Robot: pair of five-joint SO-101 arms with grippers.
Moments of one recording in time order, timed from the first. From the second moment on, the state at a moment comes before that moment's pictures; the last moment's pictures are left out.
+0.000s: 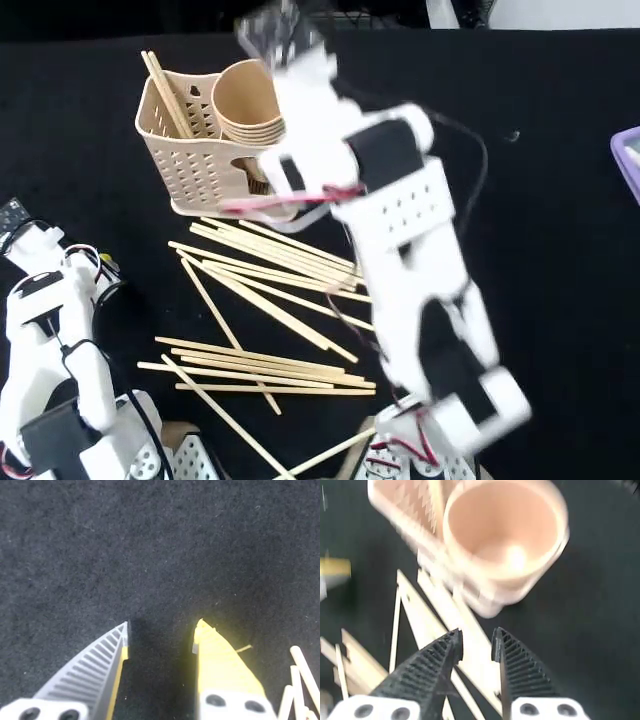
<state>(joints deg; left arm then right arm) -34.9 -22.0 60.8 31.7 13.8 -28.3 -5.1 -24.5 98.8 10.0</state>
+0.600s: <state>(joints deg) -34.9 -22.0 60.8 31.7 13.8 -15.6 -17.6 54.8 40.7 38.4</state>
